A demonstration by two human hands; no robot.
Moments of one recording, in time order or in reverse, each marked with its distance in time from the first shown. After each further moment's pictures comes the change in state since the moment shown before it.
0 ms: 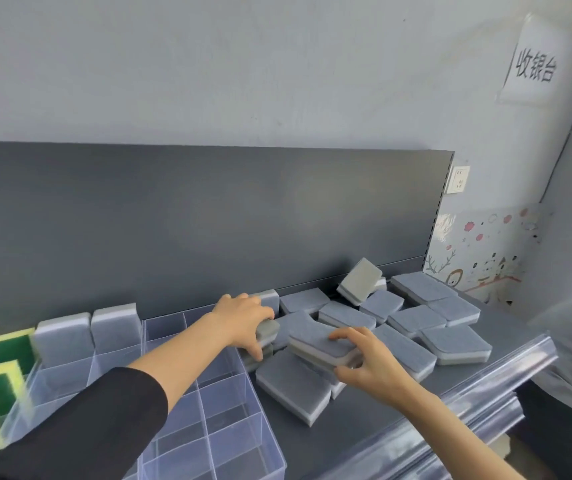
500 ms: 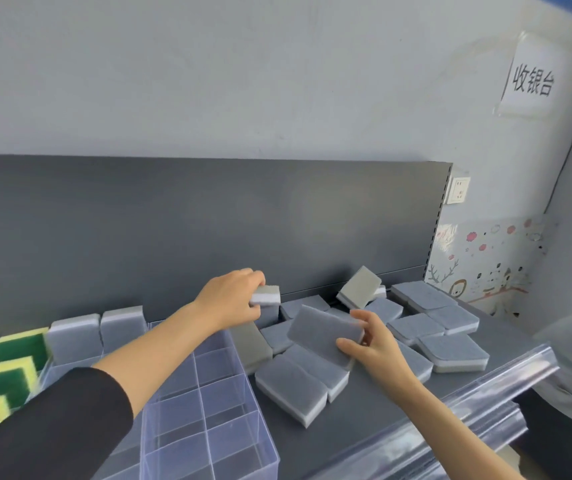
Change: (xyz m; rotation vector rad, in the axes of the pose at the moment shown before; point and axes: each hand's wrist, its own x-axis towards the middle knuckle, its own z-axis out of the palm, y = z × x) left_hand -0.029 -0.004 -0.041 -0.270 0.409 -0.074; right_hand 0.000 -0.003 -0.013 0.379 0.240 0.088
